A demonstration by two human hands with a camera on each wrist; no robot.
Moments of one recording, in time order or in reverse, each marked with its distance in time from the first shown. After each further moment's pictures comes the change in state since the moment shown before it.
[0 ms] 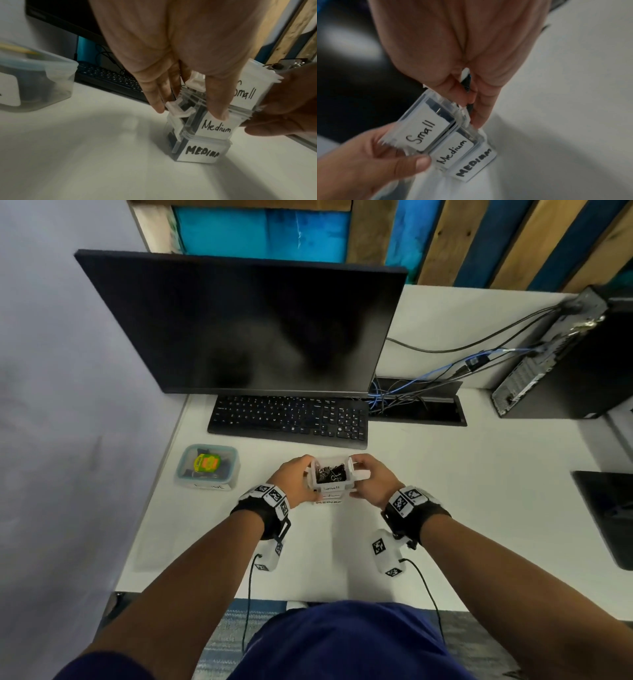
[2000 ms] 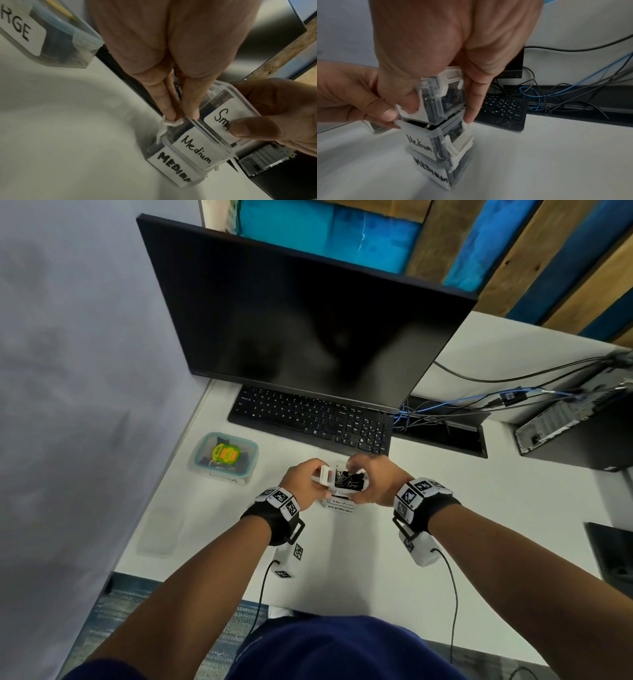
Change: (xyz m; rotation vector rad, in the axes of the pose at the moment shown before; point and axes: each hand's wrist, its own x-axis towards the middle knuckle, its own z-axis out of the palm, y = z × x) left_hand 0.002 -0.024 -0.006 -0.322 0.125 -0.058; right_hand 0.033 -0.061 0.005 -1.018 -0.240 -0.299
